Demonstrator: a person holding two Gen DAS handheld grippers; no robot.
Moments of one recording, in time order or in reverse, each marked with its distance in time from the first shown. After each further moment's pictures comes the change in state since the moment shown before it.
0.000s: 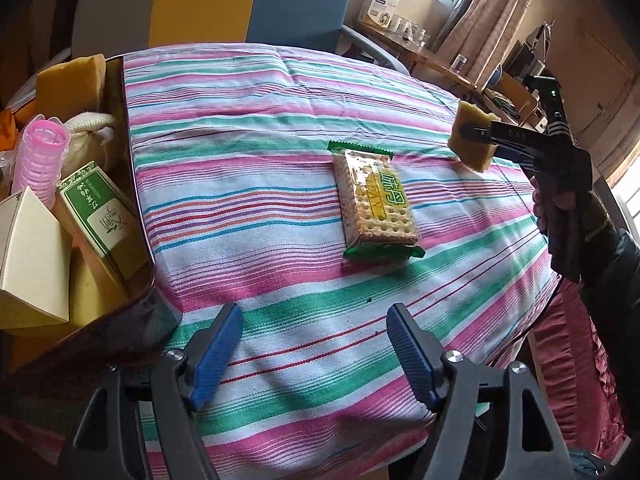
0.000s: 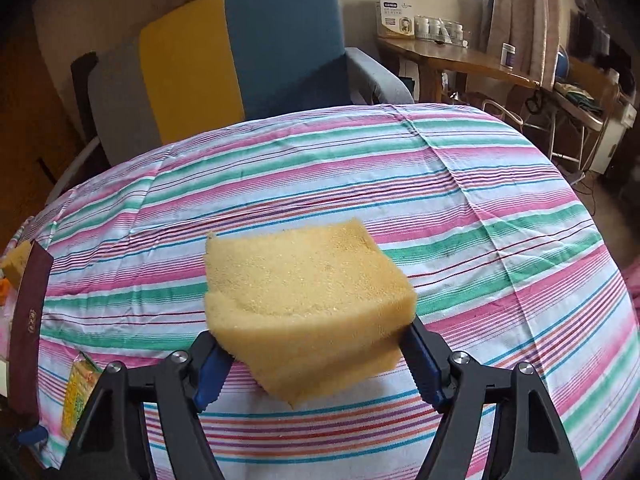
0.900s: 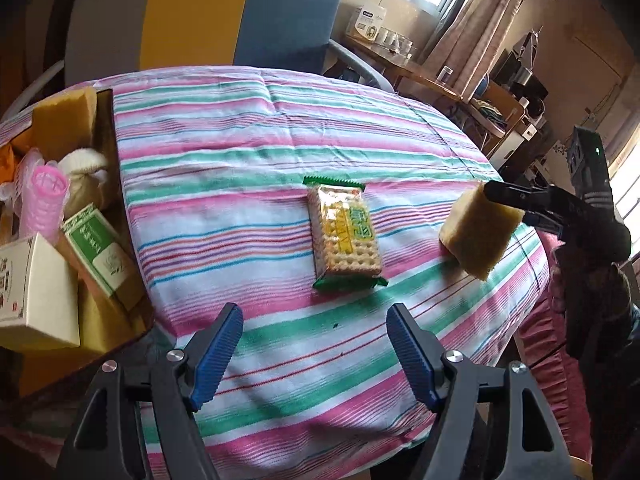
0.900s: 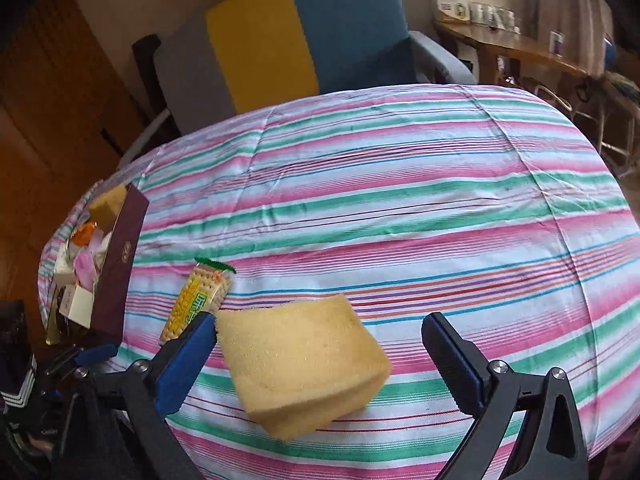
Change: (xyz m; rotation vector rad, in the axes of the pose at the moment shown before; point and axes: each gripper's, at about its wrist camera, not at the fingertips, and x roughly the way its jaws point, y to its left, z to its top) left arm -0.020 -0.019 0.028 0.030 -0.046 -0.037; right arm -0.066 0.030 -0.055 0.026 0.063 0.214
